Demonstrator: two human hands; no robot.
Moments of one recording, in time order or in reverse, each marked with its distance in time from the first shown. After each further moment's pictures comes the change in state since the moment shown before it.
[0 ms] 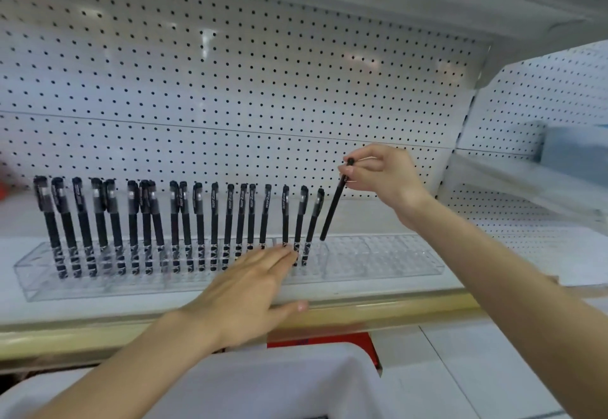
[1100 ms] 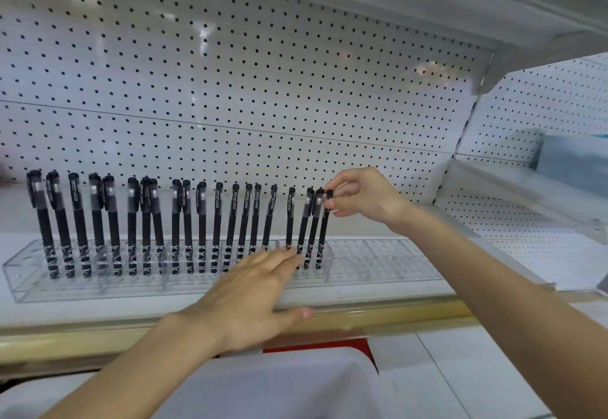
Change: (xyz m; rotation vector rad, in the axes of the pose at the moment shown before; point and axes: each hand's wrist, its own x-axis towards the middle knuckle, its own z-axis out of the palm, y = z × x) left_hand 0.004 -0.010 0.004 -0.086 0.020 0.028; right_hand 0.015 0.019 0.020 -0.265 -0.307 0.098
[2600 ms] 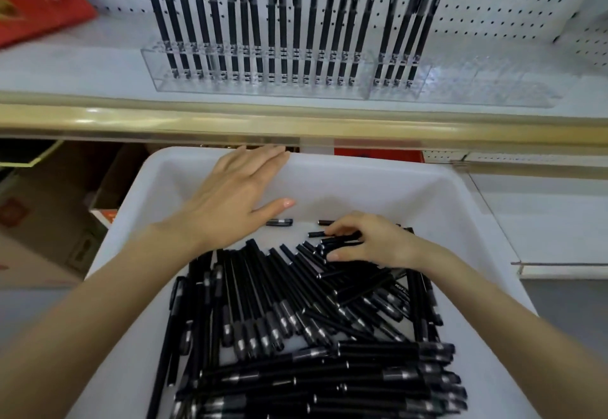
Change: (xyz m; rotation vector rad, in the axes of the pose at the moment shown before) left_hand -0.175 -0.047 0.058 0.059 0.034 -0.128; right_hand -0.193 0.095 0.201 -0.292 -0.622 0.084
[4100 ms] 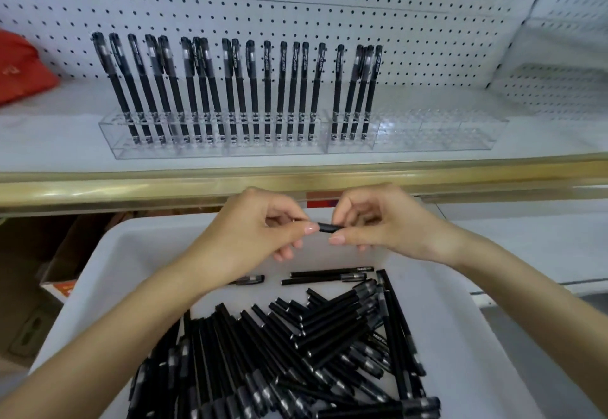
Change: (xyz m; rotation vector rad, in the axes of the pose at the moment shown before) left_hand 0.040 0.066 -0.045 -0.959 0.003 -0.162; right_hand -0.043 -0.044 -0.093 0.355 0.254 -0.287
